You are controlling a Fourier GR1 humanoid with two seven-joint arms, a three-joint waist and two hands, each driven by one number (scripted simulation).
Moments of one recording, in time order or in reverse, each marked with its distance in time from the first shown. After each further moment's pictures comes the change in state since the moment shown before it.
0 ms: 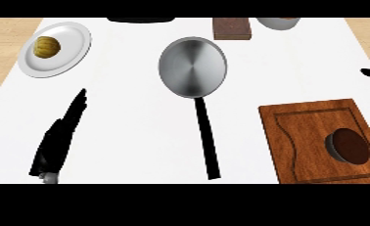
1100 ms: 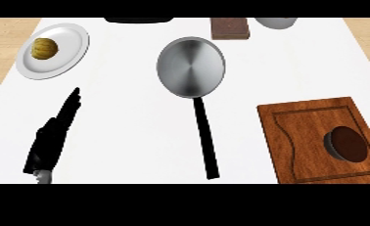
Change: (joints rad) left arm -0.020 0.060 -0.004 0.063 0.067 0.020 -0.054; right arm 0.323 0.013 -0.238 0.081 -0.132 -0.396 -0.375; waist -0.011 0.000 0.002
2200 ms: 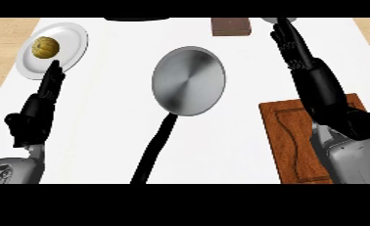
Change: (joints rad) left arm -0.157 0.008 0.108 0.109 0.066 0.025 -0.186; right arm -0.404 0.589 0.437 -0.478 0.085 -0.423 0.052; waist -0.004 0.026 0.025
